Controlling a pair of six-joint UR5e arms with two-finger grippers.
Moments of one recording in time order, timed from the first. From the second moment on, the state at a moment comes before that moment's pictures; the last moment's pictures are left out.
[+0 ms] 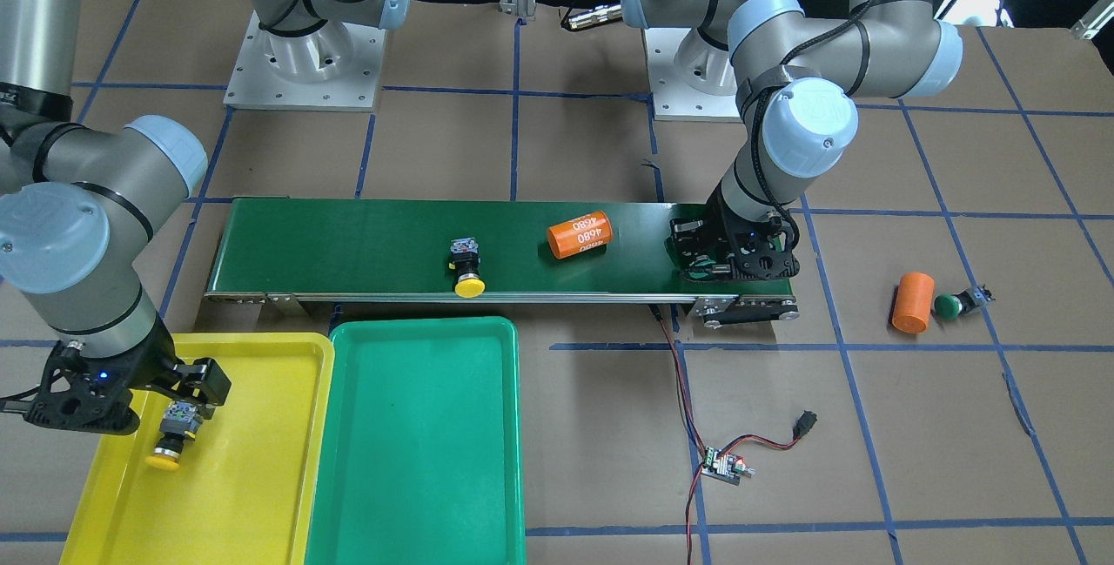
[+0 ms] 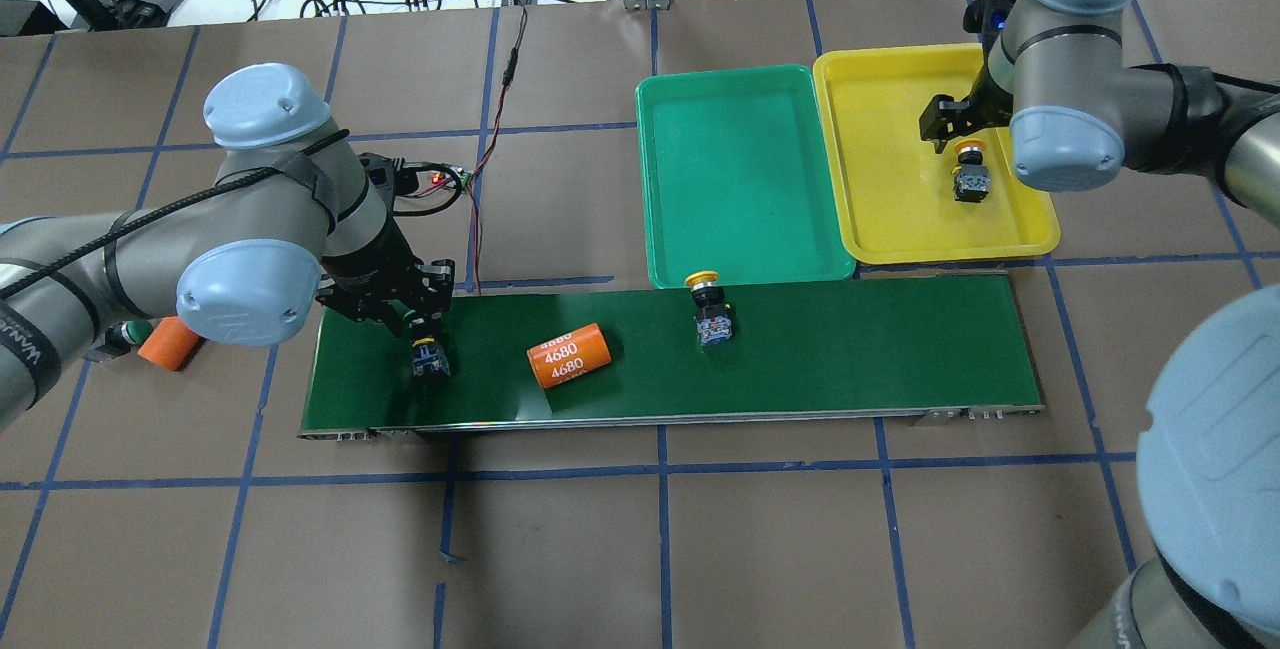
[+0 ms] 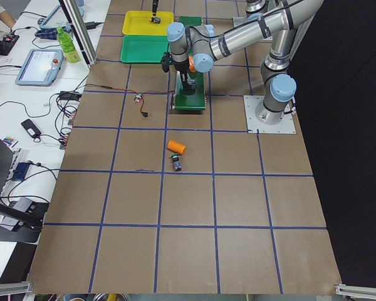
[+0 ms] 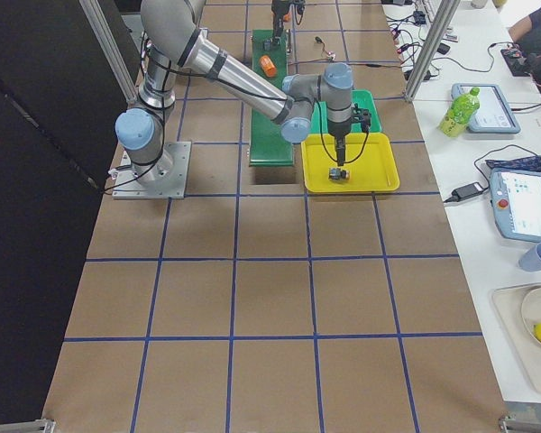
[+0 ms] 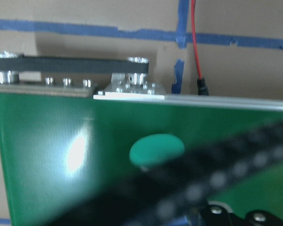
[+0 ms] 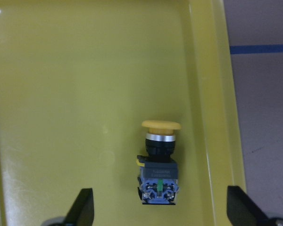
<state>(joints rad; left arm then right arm) -1.52 -1.72 -1.99 -1.13 1.56 -0.03 1.39 -1.14 1.72 -2.36 -1.63 -0.13</state>
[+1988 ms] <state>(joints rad) -0.91 -1.97 -1.88 -0.99 1.62 1.17 1.71 -1.38 1.84 -2.00 -1.52 0.14</state>
